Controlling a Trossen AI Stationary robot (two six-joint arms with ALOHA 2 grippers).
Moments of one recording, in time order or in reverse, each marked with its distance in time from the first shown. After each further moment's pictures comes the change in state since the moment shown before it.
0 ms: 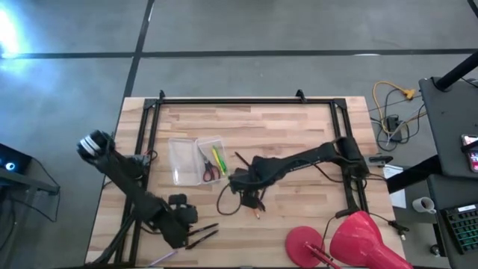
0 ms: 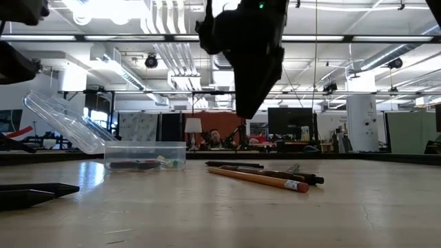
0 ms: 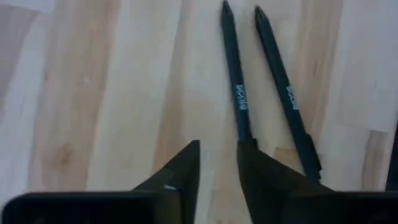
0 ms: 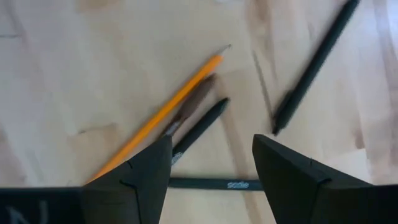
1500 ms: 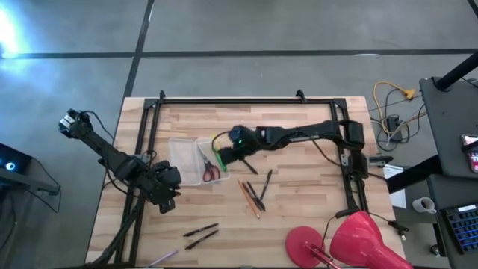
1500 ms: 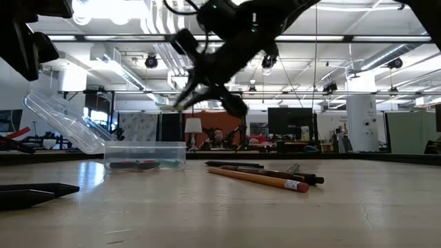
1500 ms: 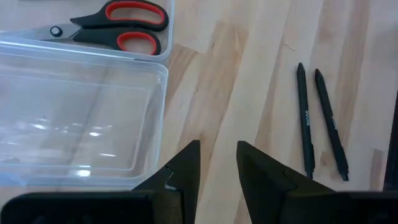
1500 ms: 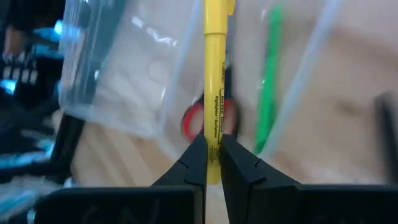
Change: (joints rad) left arm 0.184 -0.611 -0.197 -0.255 -0.049 0.055; right arm -0.326 -0.076 -0.264 0.818 -0.326 0.532
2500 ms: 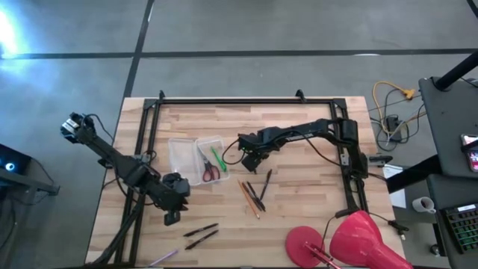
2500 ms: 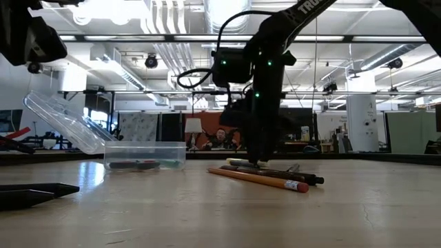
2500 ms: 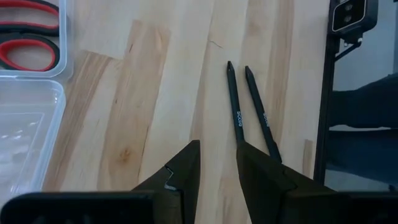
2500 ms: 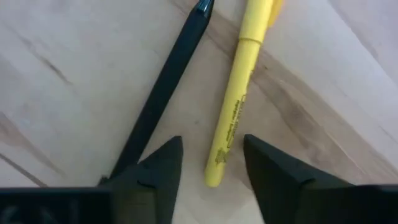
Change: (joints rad) left arm 0.021 0.149 0.054 0.205 0.176 0.075; right arm -0.064 0.102 -0.077 -0.521 0.322 -0.400
